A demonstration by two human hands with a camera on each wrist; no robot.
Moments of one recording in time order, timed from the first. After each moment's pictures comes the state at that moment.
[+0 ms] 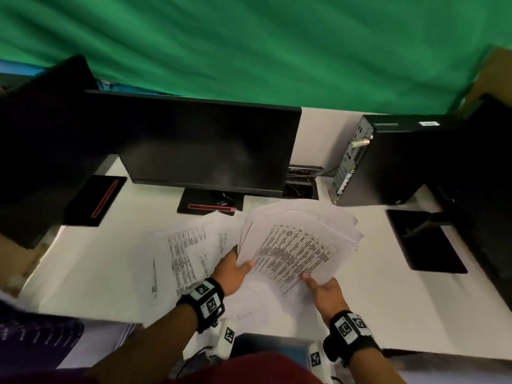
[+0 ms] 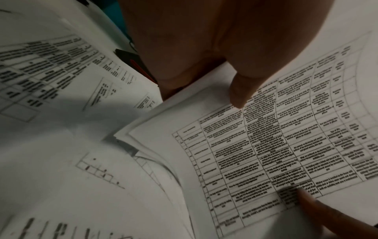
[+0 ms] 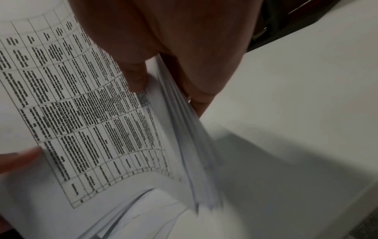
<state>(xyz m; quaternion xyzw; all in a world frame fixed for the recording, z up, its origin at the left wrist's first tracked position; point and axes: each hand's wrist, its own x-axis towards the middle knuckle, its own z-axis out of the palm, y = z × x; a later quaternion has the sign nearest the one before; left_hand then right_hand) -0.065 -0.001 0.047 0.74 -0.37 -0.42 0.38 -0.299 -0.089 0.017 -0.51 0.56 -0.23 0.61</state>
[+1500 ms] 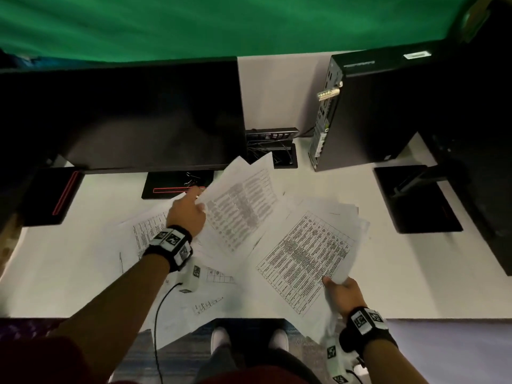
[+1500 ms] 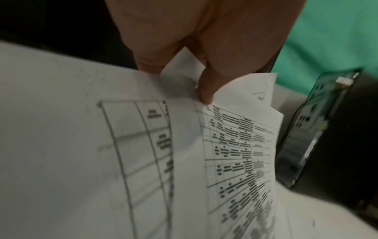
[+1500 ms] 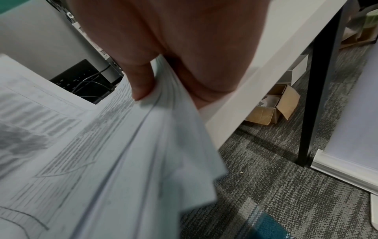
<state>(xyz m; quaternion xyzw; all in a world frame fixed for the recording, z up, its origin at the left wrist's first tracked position) -0.038 -0.096 0.070 0.88 -0.40 -0.16 0.22 -0.415 -0.124 -0.050 -0.46 0.70 -0.08 0.55</state>
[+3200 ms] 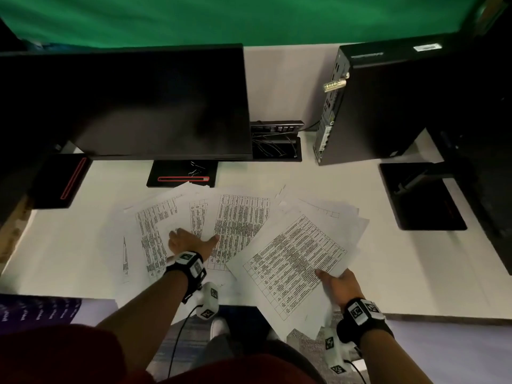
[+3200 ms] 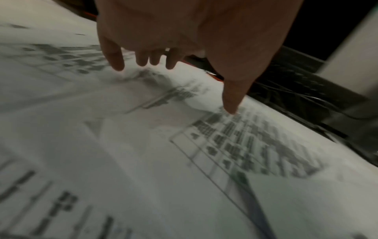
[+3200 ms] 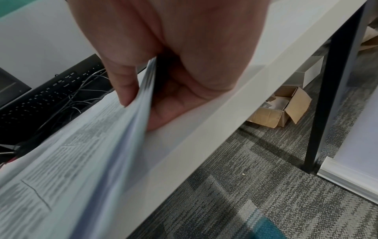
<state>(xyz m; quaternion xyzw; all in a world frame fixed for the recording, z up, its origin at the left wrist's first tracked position) -0.069 -0.044 -0.016 0.94 -0.14 -0.30 0.04 -0.424 -0.136 -0.088 -0.52 0.67 -0.06 0.52</state>
